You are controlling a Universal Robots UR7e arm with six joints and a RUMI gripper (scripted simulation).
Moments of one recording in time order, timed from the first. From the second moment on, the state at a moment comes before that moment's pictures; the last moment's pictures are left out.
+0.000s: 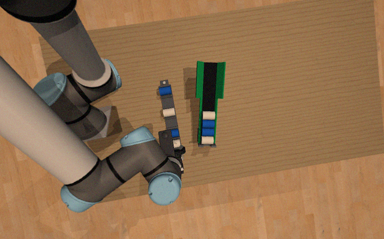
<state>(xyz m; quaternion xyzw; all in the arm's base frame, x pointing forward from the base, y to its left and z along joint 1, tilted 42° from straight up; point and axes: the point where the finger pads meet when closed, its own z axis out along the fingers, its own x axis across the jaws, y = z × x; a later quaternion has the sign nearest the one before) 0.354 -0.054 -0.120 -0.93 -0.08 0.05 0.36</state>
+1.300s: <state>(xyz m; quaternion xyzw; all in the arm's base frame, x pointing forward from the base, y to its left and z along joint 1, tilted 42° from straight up) 0.351 -0.044 -0.133 -0.93 -0.08 0.05 0.36</state>
